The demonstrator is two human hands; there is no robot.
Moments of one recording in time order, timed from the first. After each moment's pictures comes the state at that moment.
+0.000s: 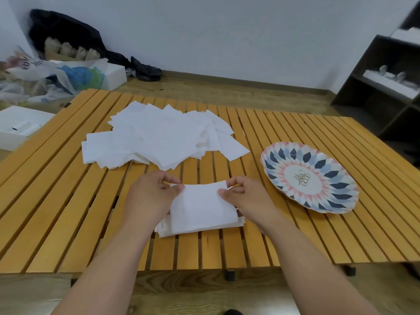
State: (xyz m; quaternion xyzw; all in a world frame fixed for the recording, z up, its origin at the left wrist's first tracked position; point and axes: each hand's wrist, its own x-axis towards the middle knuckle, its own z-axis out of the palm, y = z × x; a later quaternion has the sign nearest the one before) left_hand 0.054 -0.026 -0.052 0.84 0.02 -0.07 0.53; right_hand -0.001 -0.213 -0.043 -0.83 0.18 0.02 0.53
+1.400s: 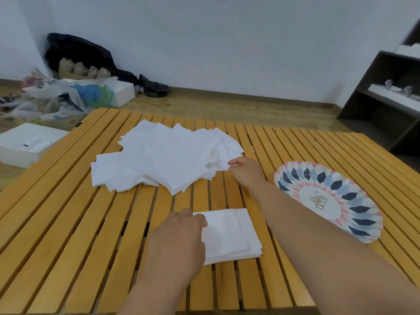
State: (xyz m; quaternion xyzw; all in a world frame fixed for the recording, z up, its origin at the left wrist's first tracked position) left_hand 0.032 -0.039 -0.054 0.96 -0.22 0.00 0.17; right_hand 0.151 -0.255 -0.075 -0.88 0.21 -0.05 0.43
